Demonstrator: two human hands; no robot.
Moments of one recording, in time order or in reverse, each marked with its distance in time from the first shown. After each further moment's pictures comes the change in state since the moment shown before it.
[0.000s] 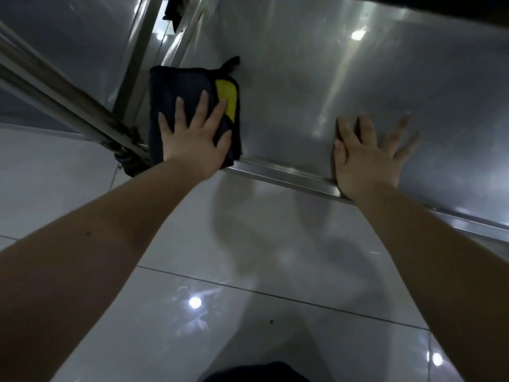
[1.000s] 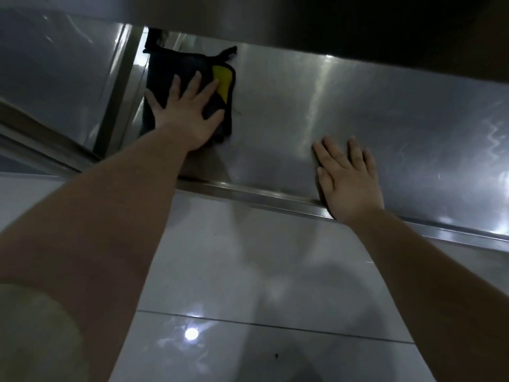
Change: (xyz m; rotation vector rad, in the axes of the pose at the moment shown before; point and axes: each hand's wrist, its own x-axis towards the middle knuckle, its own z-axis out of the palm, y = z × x) left_hand 0.114 -0.004 -0.020 -0.016 0.015 0.085; right_hand 0.000 0.003 0.005 0.156 0.019 -0.213
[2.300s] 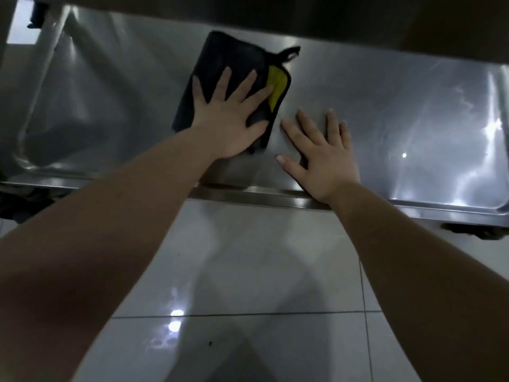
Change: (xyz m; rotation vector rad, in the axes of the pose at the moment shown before) left_hand -0.031 0.227 0.013 0.012 -0.047 0.384; right_hand -0.014 0.120 -0.007 -0.025 0.025 -0.027
